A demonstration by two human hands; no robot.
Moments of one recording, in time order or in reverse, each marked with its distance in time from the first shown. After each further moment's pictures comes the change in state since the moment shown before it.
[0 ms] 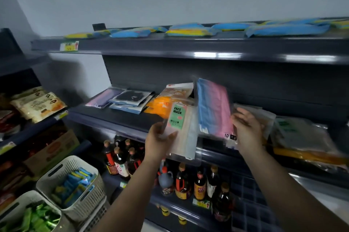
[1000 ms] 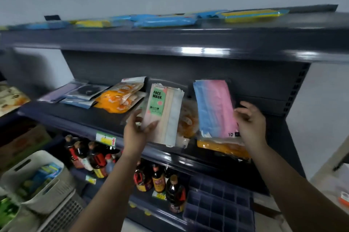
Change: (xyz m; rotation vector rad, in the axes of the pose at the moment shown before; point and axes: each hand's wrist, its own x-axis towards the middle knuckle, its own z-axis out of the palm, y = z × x) left_hand -0.060 0.057 0.163 -0.092 0.076 0.109; right_hand 0.085 -0.044 -0.215 -0.426 0.020 -0.206
